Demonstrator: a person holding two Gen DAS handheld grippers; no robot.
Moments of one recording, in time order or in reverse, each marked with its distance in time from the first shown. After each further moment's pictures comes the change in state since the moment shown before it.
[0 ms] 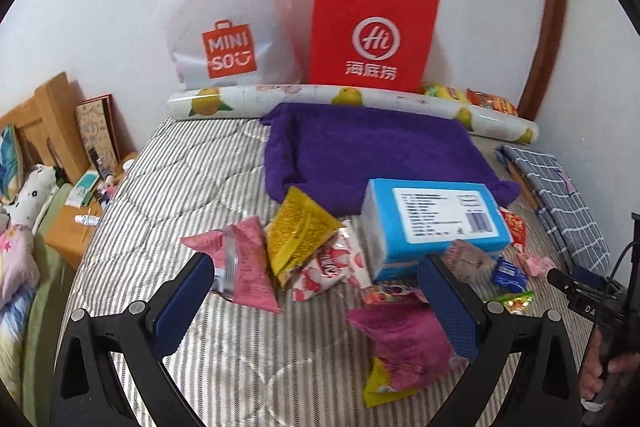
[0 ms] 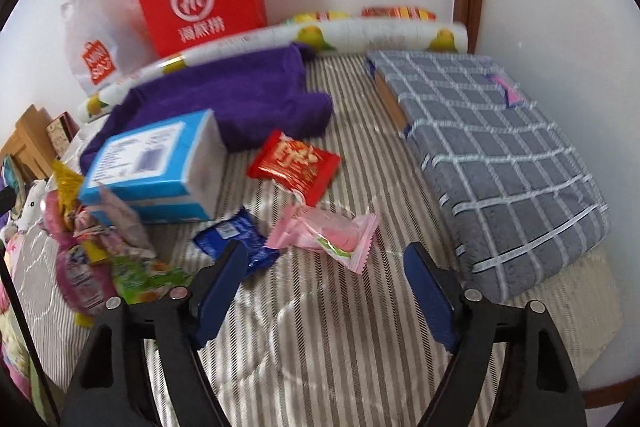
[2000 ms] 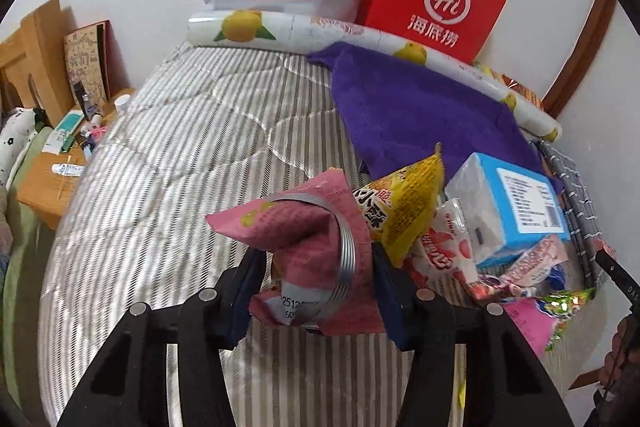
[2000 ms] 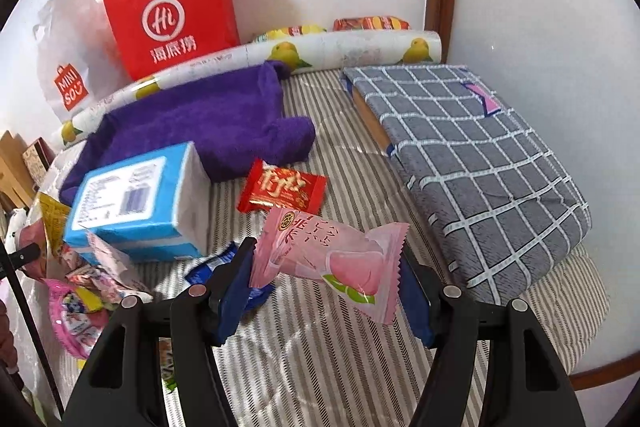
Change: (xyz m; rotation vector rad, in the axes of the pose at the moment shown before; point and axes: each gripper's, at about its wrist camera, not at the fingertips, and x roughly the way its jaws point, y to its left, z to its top) left arm 0.065 0.092 -0.007 -0.107 0.173 -0.092; right arm -0.022 0.019 0.014 0.052 -0.070 -0.101
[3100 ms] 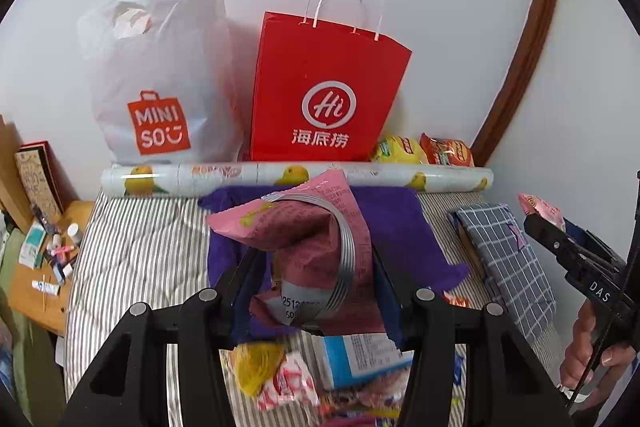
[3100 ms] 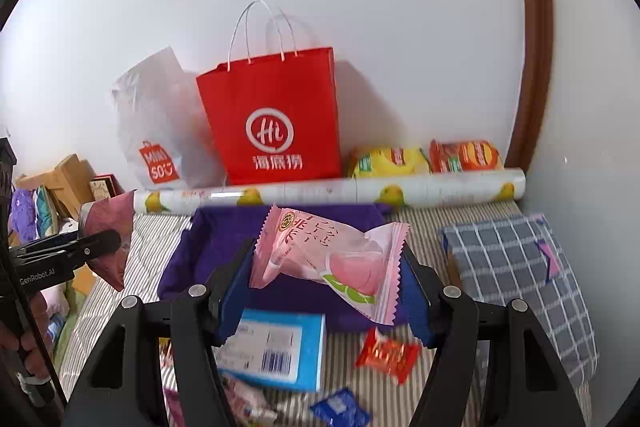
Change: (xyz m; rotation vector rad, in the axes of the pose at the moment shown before) left arm -0.056 -0.124 0.132 0.147 -0.139 -0.128; right arm -0.050 0.081 0.142 -0.144 -0.205 0.221
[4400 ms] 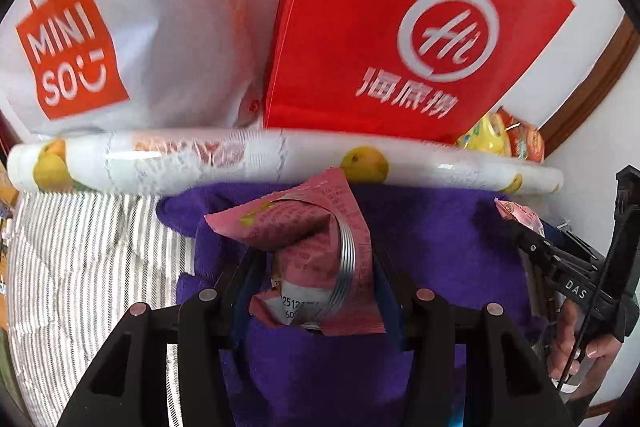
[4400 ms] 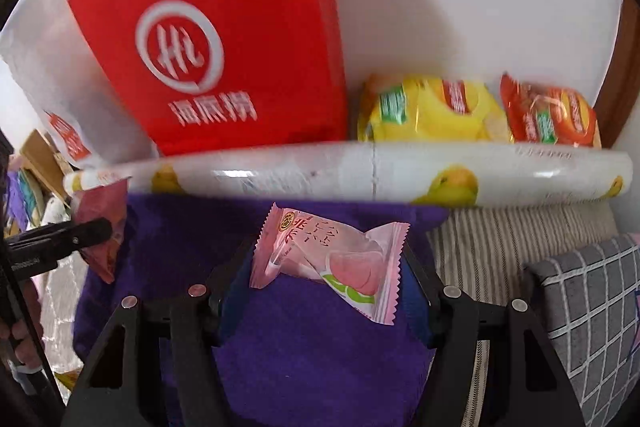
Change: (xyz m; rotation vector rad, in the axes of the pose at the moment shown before) left arm 0.208 0.060 0.034 -0.110 0.273 0.006; right arm 0.252 -0.029 0.012 0.001 0.337 0.048
